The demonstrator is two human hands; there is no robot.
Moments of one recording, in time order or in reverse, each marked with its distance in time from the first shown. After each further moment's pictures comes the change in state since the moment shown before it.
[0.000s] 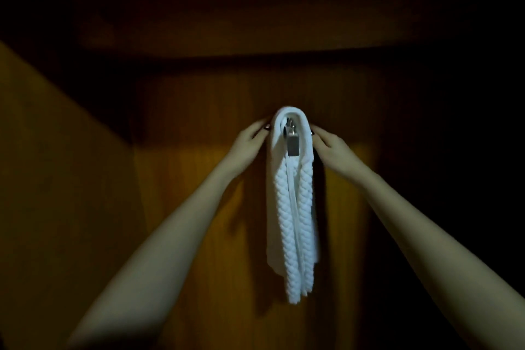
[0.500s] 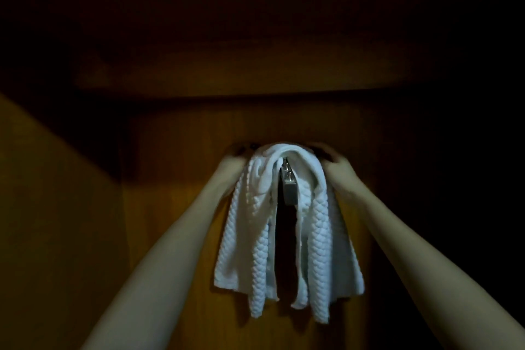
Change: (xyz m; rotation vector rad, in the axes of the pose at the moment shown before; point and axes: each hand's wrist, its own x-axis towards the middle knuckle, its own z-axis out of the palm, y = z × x) left_hand 0.046 -0.002 -0.020 -0.134 0.130 -0.140; right_hand 0.036 0.003 -0.014 0.476 0.189 0.081
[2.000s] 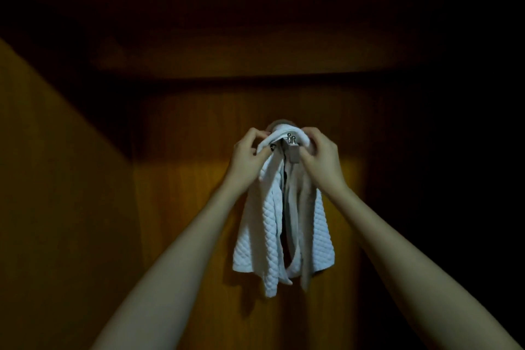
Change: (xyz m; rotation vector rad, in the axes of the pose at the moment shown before) left_hand -0.067 -0.002 0.015 0.140 0.029 0.501; right_hand -0.062 -0.018 0.038 -0.369 0.170 -0.373
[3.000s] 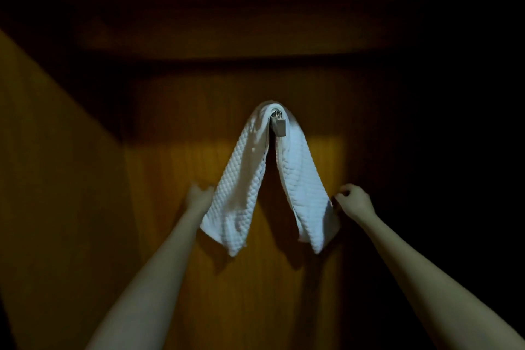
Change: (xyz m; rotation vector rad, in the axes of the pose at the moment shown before) left_hand -0.091 -0.084 -0.036 0.052 0.187 -0.870; right_hand -0.109 0.094 -0.061 -0.430 -0.161 0.758
